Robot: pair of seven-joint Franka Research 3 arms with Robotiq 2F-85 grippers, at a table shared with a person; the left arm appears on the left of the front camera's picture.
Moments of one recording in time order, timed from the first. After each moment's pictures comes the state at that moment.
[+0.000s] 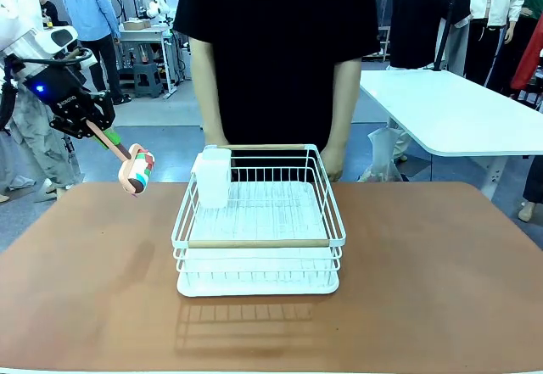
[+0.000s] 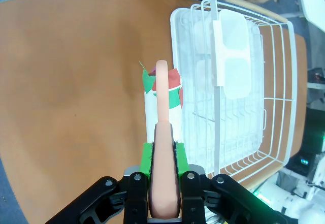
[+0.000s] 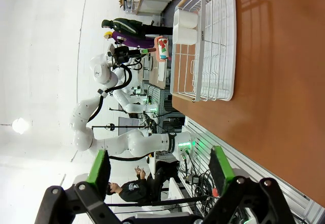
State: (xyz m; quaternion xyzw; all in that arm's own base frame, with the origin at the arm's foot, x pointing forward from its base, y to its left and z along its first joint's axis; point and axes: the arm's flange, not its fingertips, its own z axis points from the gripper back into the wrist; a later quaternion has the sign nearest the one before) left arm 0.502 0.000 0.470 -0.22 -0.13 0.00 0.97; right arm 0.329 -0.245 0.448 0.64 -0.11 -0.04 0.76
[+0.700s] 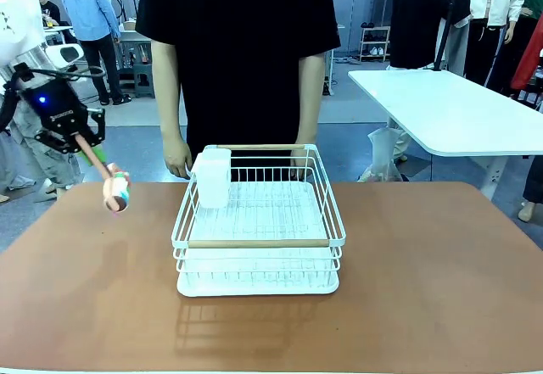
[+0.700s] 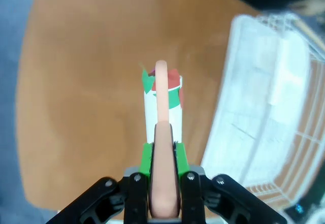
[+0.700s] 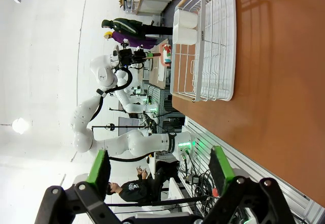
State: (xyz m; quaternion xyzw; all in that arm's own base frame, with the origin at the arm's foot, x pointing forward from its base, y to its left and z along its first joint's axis) left arm 0.485 -0.001 0.449 -0.11 -0.10 0.16 0.98; right arm 0.329 -0.245 0.448 0.64 -0.11 -0.04 0.76
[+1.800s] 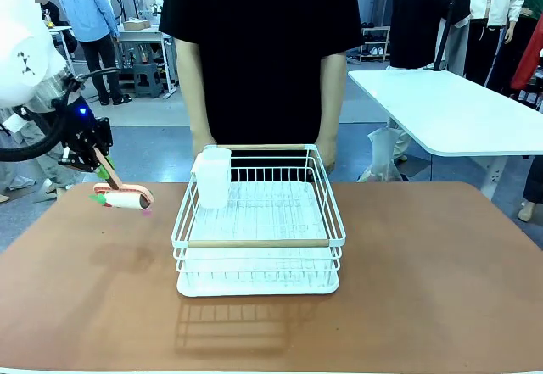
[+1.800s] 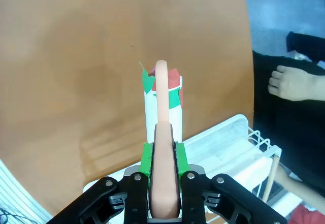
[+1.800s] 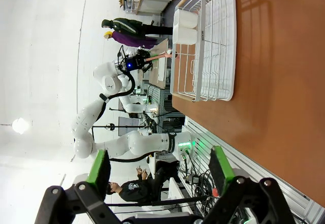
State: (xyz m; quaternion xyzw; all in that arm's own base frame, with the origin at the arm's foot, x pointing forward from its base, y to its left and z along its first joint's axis) left arm 0.459 -0.044 0.423 -0.15 -0.11 0.61 0.77; right arm 0.329 -0.245 0.448 0.64 -0.11 -0.04 0.76
